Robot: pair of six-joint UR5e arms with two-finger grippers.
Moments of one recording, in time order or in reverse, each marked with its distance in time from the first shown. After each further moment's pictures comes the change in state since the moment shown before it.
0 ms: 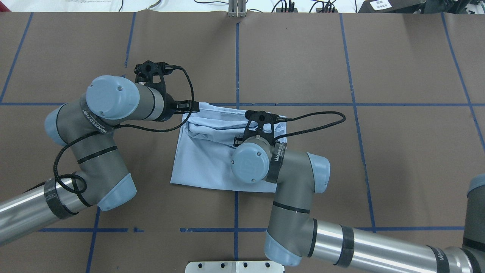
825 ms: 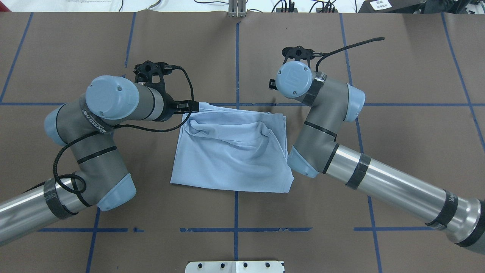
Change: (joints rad) left arm 0.000 0.002 -0.002 0.000 0.000 -0.004; right arm 0.287 0.019 -0.171 0.204 0.252 -0.207
